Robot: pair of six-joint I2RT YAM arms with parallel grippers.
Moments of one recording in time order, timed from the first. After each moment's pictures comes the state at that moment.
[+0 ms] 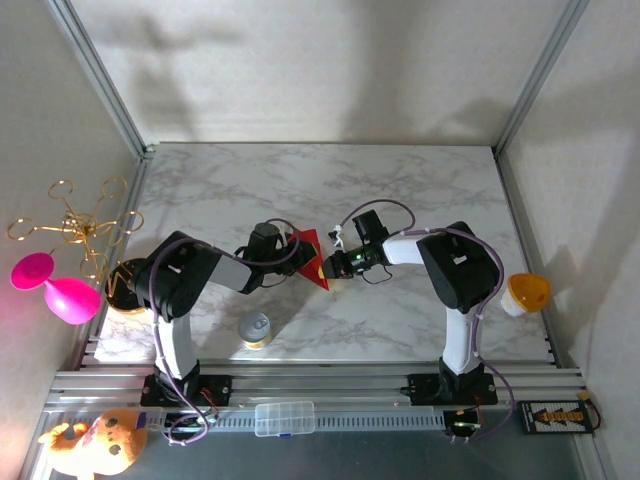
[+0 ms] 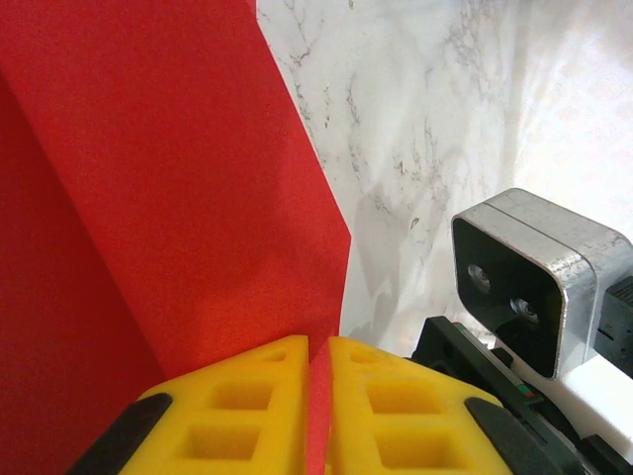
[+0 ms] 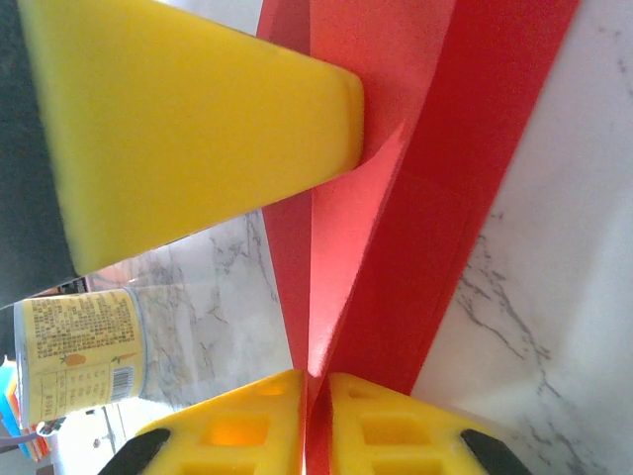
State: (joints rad) left arm -0.49 1.91 0.72 0.65 0.46 -1.11; right arm 0.53 1.97 1.00 -0.10 -0.84 0.27
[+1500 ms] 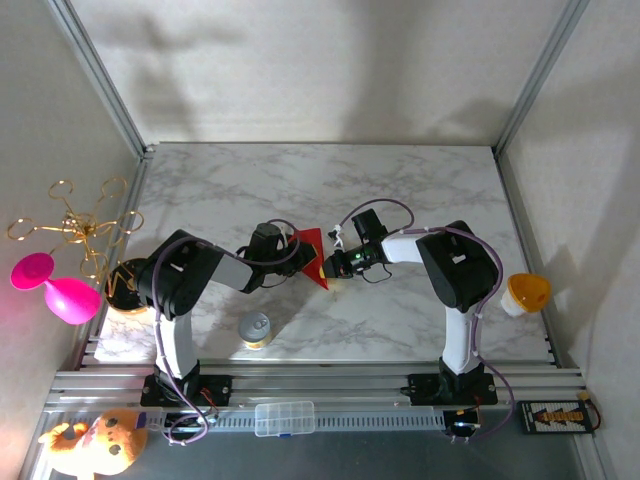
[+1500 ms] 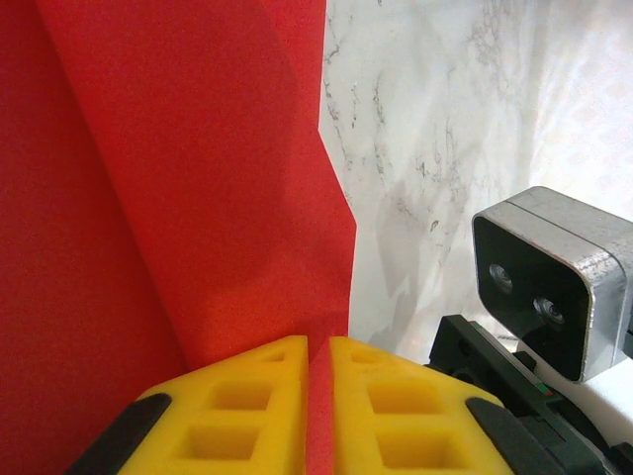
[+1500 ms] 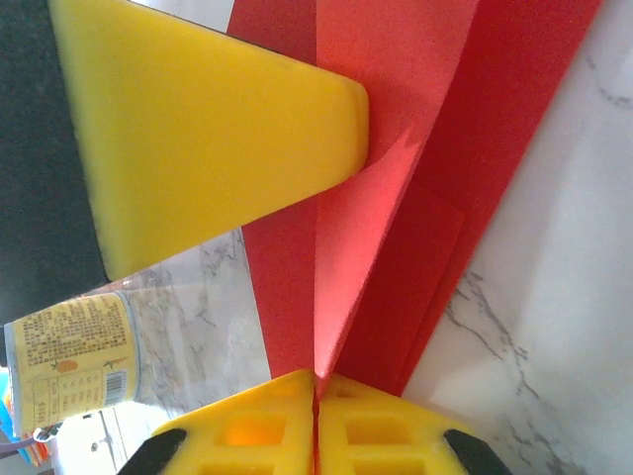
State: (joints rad) left arm -0.49 1.93 0.73 0.64 0.45 -1.10; right arm 0.53 1.98 1.02 -0.14 -0.82 0.27
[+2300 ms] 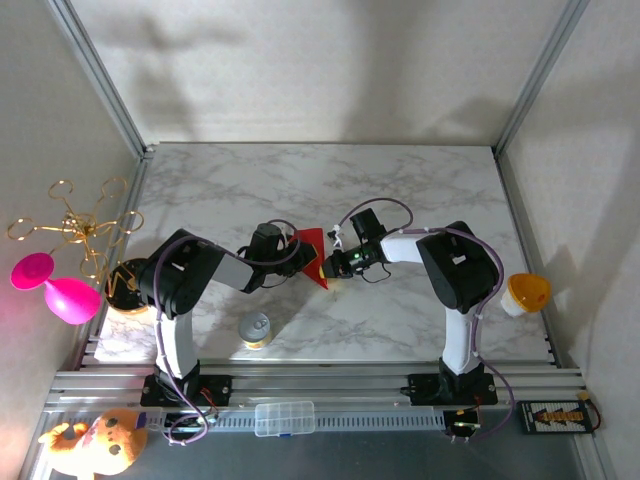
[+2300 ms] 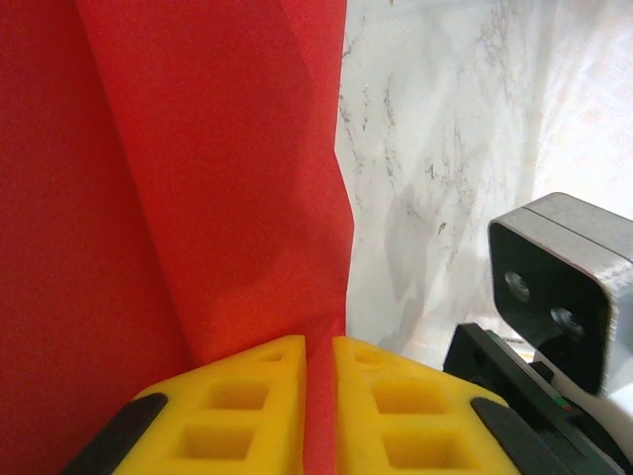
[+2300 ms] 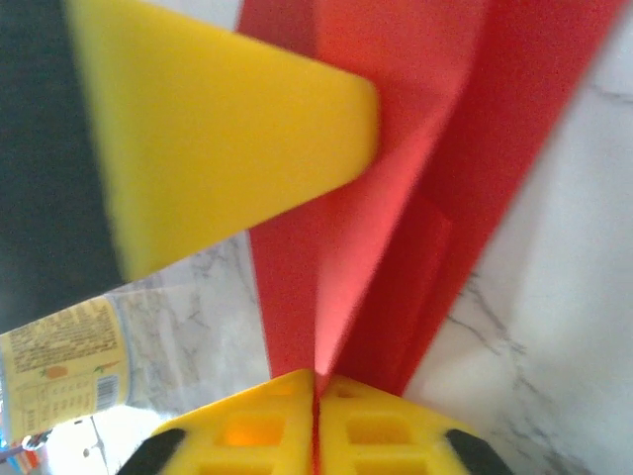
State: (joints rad) left arm -0.49 1.93 0.73 0.63 0.45 -1.10; right arm 0.54 1.97 1.03 -0.17 -0.78 0.28
